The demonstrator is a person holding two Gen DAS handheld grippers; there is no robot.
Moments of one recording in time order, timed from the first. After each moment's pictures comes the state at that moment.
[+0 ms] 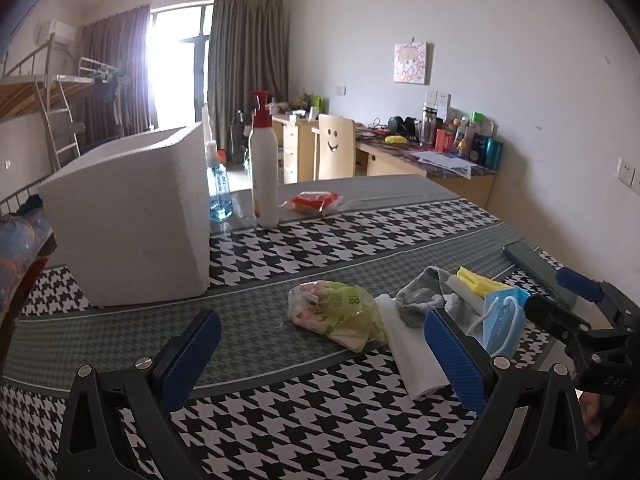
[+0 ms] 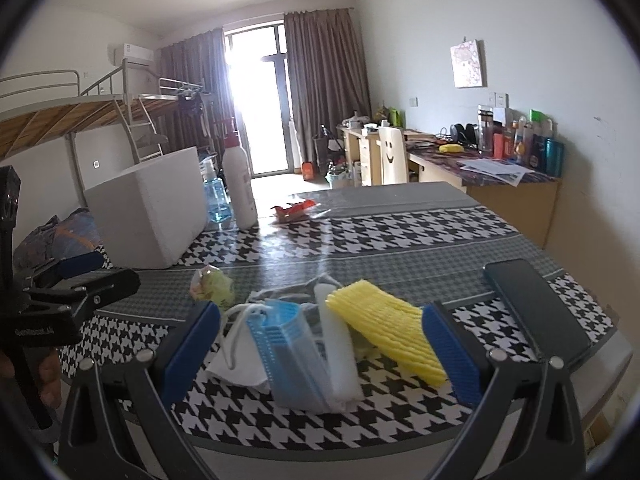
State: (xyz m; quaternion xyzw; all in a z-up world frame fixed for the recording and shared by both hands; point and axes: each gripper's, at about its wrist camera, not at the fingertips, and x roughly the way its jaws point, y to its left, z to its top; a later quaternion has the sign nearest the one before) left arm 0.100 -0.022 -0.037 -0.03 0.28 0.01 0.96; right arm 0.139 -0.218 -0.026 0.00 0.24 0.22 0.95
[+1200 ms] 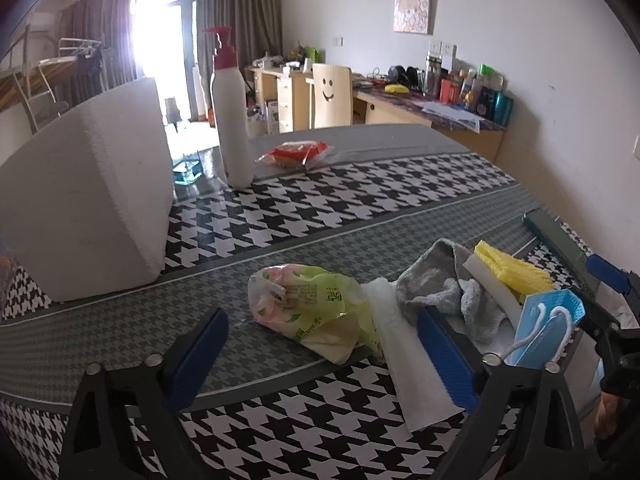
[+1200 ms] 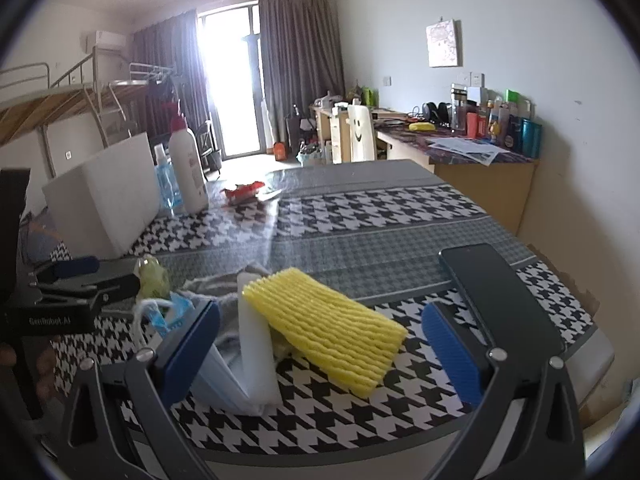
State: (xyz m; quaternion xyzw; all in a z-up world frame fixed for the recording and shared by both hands) left arm 0.161 -0.041 -0.065 -0.02 0.37 0.00 0.93; right arm 0.173 -0.244 -0.044 -0.01 0.28 0.18 0.94
